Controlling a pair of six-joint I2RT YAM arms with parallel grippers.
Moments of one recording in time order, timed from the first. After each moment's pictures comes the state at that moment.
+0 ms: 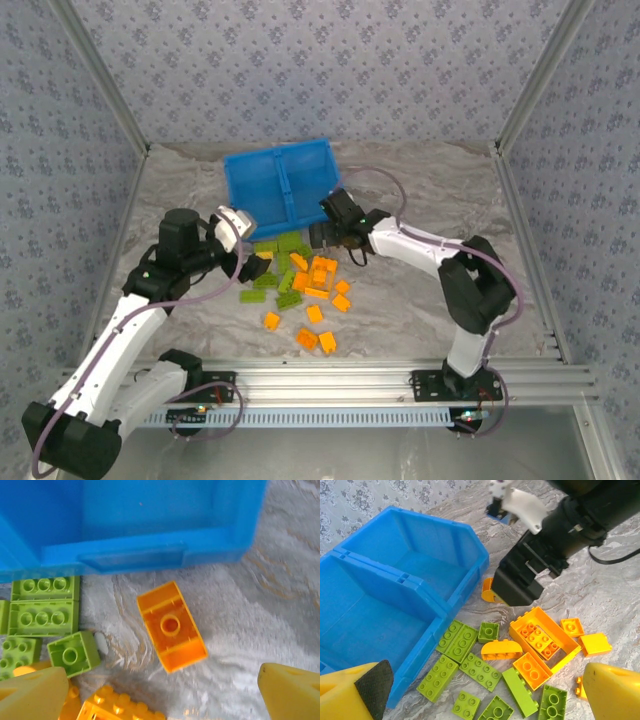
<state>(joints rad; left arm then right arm) -0.36 0.87 0.82 -0.47 0.42 0.32 0.71 1.80 1.28 -0.44 0.19 0.46</state>
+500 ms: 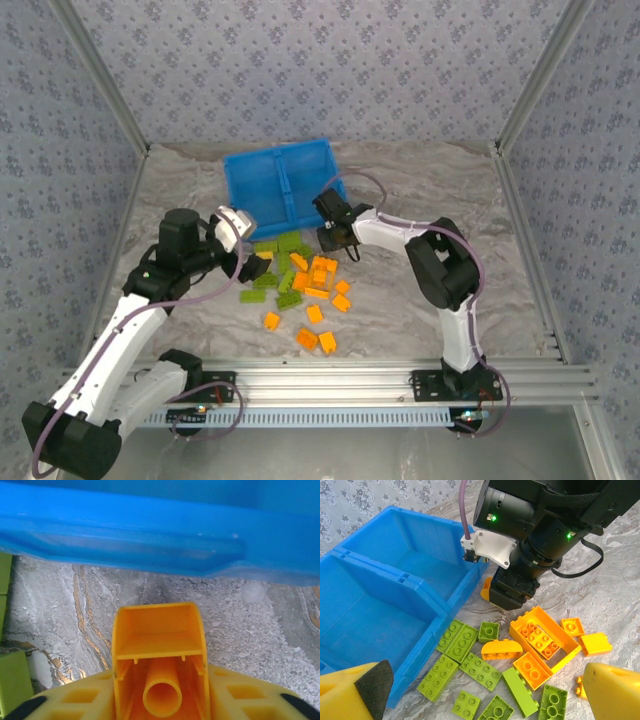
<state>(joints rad) -0.36 0.87 0.81 -0.47 0.42 0.32 0.67 2.03 1.40 -0.48 0.14 0.28</state>
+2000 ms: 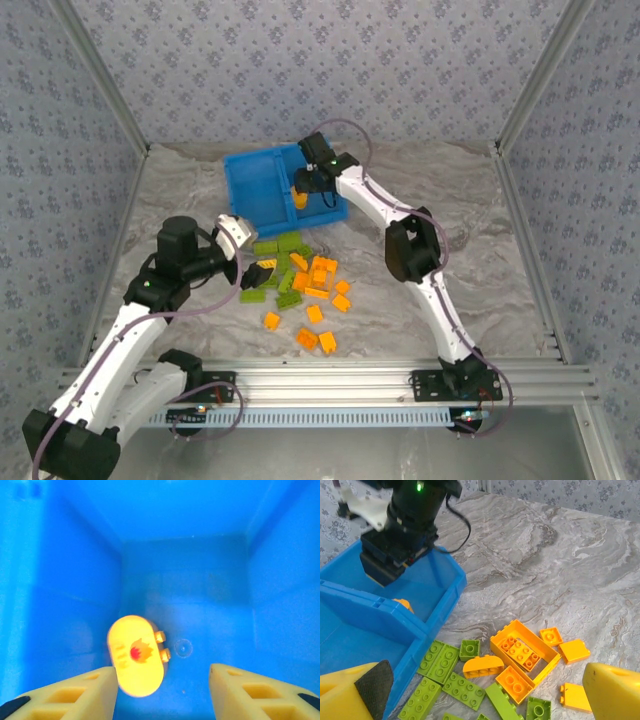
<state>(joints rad) -0.36 0.81 0.74 -0.38 0.54 0.34 0.59 2.41 2.30 -0.77 0.09 0.35</state>
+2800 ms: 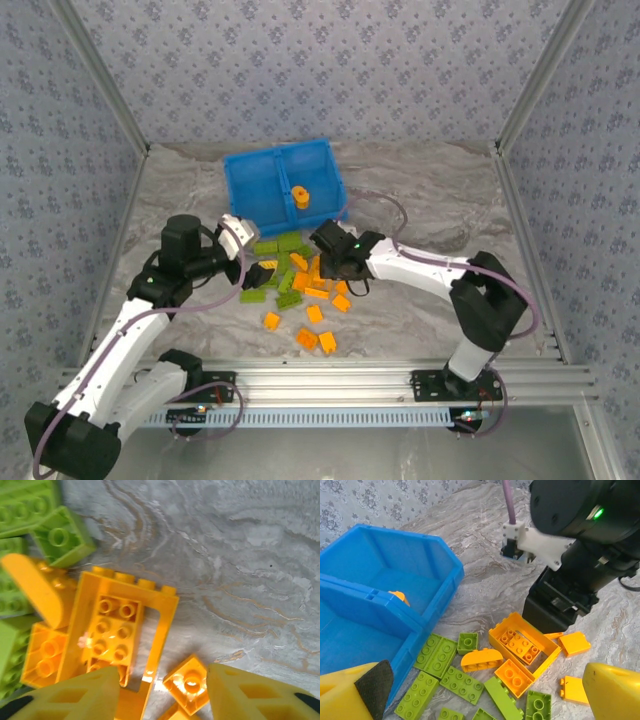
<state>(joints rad) -0.36 0.85 0.74 -0.39 0.54 0.36 0.87 1.70 1.14 -0.62 0.20 0.82</state>
